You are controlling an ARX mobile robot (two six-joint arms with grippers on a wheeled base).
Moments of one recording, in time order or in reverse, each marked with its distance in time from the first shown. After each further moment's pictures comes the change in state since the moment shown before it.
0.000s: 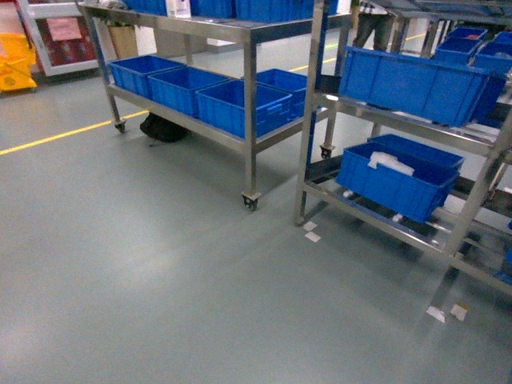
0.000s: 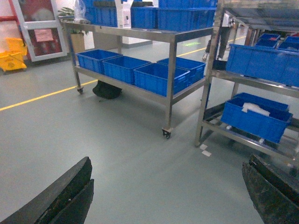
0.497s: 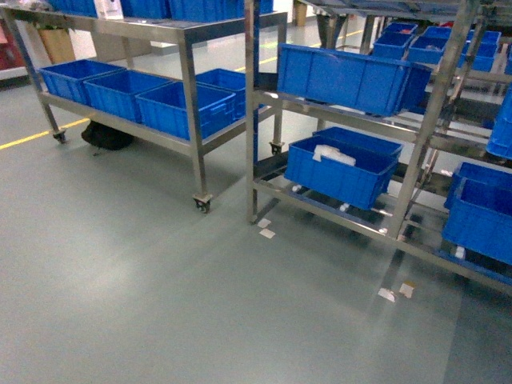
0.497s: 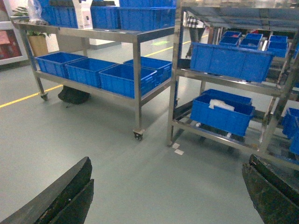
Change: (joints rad) left arm 0.000 0.000 0.000 0.000 0.000 0.000; right arm 0.000 0.000 0.000 0.000 0.000 0.000
